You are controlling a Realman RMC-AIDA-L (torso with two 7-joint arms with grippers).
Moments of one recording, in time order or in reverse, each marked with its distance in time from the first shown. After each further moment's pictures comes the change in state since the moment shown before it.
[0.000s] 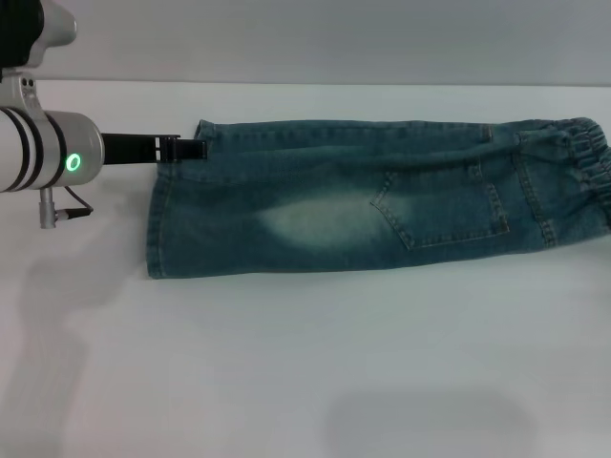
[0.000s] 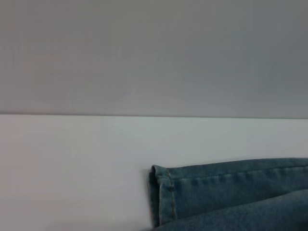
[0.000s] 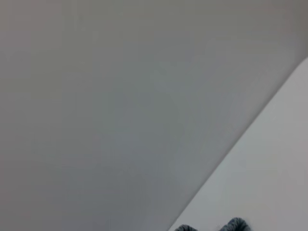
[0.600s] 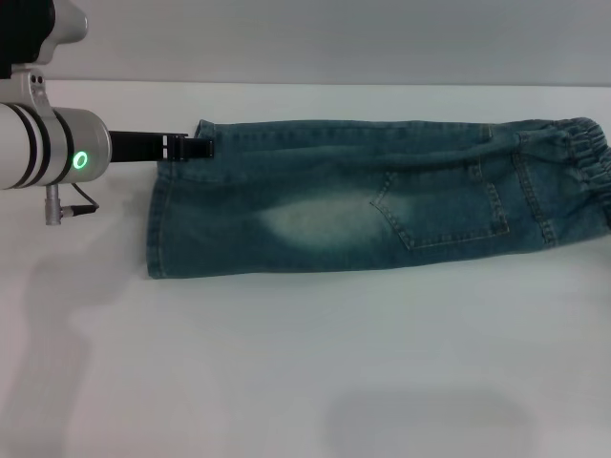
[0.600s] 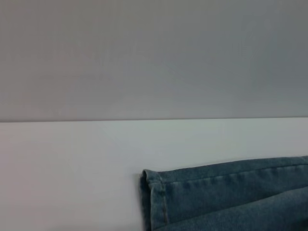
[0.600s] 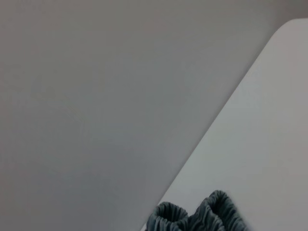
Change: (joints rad) left arm -0.010 -0.002 0.007 0.001 -0.003 -0.001 0.023; right arm 0.031 0.000 -0.002 -0.081 0.000 -0.049 -0.006
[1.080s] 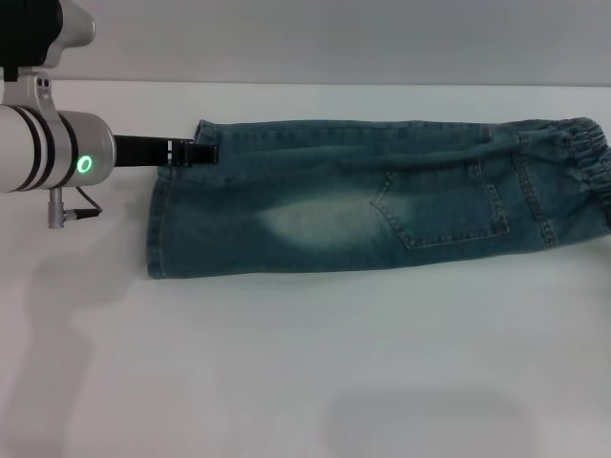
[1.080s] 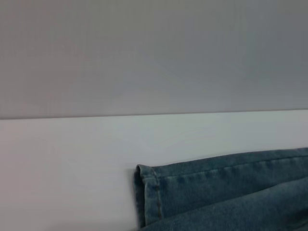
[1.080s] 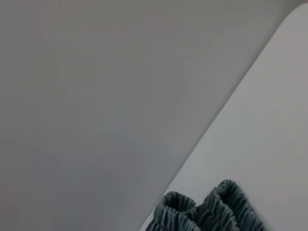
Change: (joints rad) left arm -0.001 0.001 0.012 0.000 -0.004 -0.009 0.009; right arm 0.027 -0.002 -0.004 -0.021 -0.008 -0.011 -0.001
